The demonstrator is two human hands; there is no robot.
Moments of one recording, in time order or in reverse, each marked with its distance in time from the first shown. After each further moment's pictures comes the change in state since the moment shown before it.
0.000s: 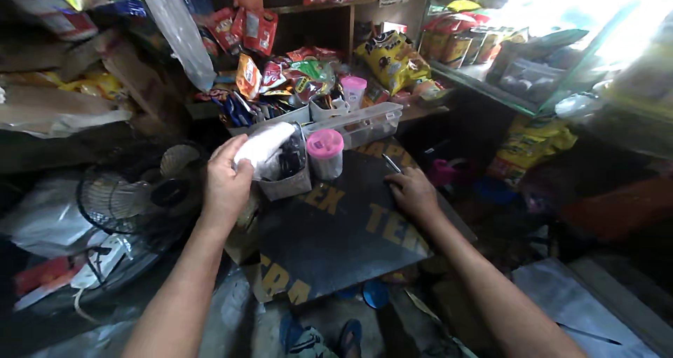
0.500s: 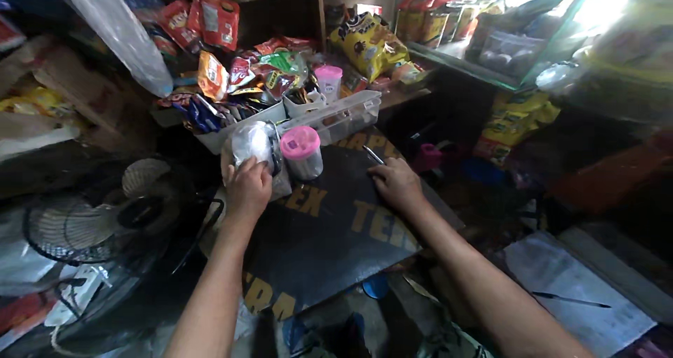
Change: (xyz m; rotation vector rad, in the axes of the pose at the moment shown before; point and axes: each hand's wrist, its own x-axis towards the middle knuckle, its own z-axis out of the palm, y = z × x) left_hand 0.010 -0.034 0.083 0.461 -0.297 0.043; right_hand 0.003 0.007 0.007 0.021 0.047 -0.015
